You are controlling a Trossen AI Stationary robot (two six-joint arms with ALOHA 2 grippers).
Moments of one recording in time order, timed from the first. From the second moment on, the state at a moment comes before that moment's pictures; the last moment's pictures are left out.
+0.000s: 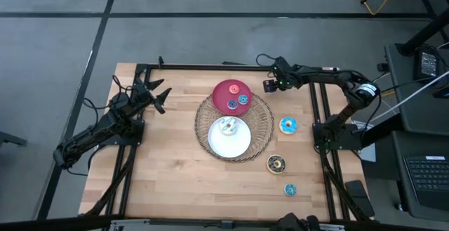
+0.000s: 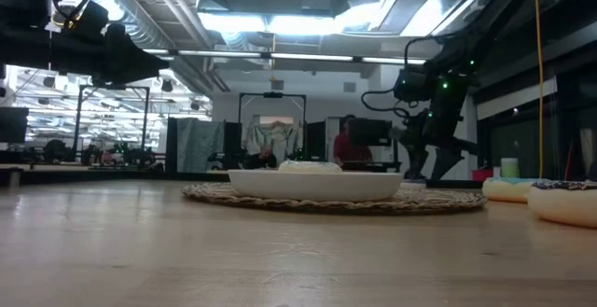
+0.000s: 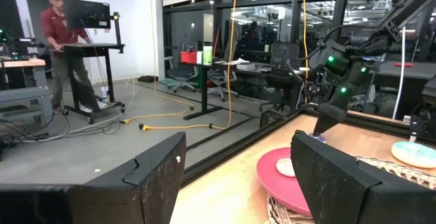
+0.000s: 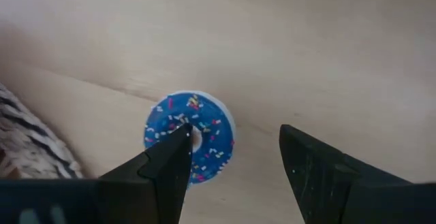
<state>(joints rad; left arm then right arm) 0.65 0.00 0.01 0.09 -0.09 -0.04 -0.80 1.63 0.83 -0.37 0.09 0.51</state>
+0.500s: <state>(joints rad) 0.65 0.00 0.01 0.09 -0.09 -0.04 -0.79 1.68 0.83 -0.35 0.08 0.48</state>
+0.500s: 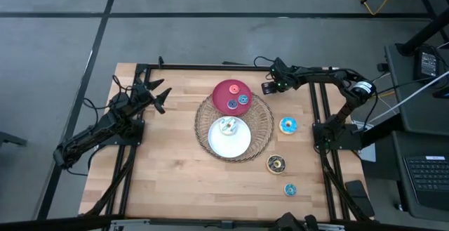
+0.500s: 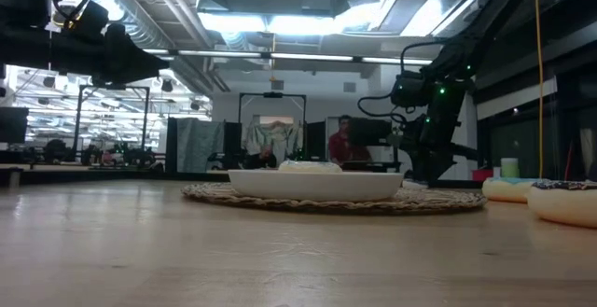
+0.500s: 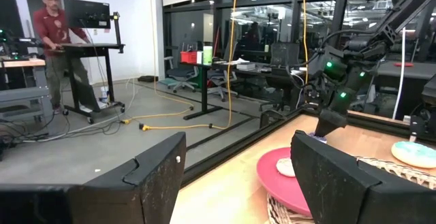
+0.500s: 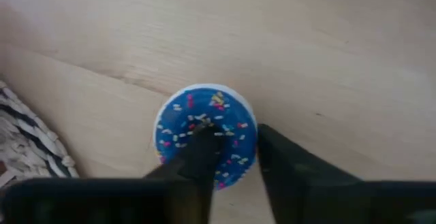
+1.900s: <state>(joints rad) 0.65 0.00 0.01 0.09 -0.09 -0.04 -0.49 1.91 1.70 -0.78 0.12 0.02</state>
